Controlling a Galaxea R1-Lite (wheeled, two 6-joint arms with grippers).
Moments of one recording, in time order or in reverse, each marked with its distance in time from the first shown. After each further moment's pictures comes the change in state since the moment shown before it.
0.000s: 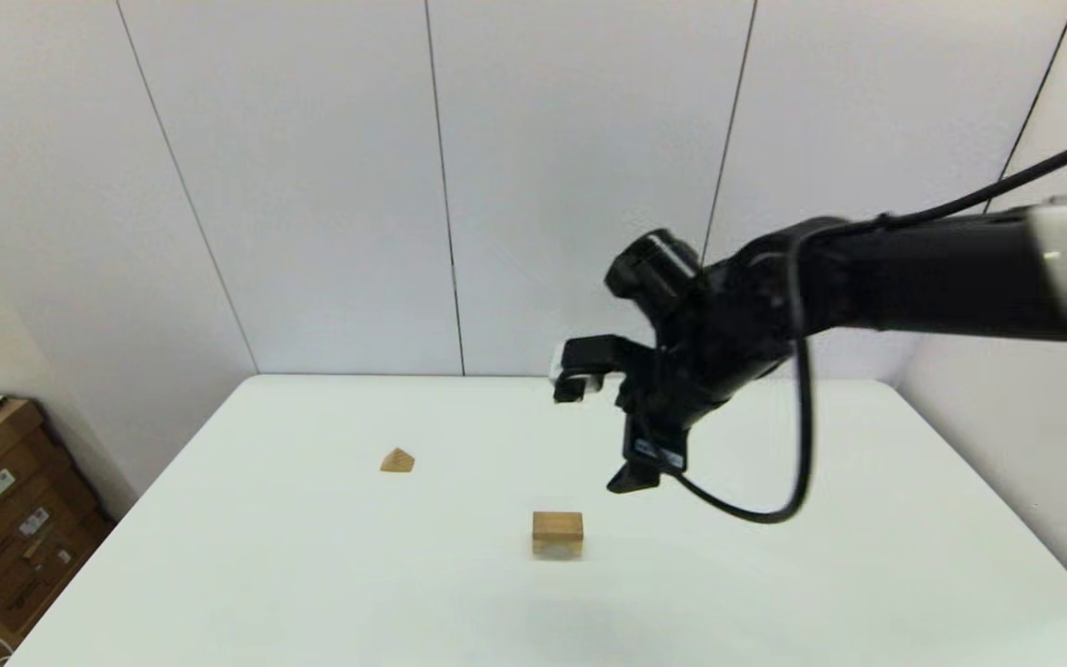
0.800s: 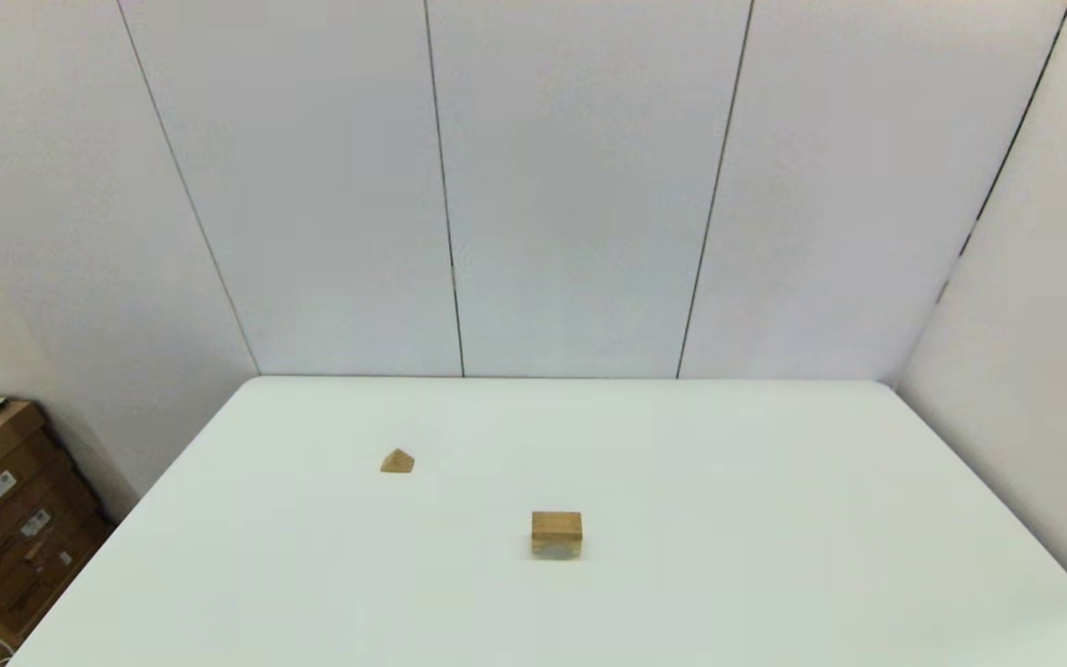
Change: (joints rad) left arm 0.000 0.000 0.000 0.000 0.000 0.000; right arm -0.448 -1.354 1.005 0.030 0.004 0.092
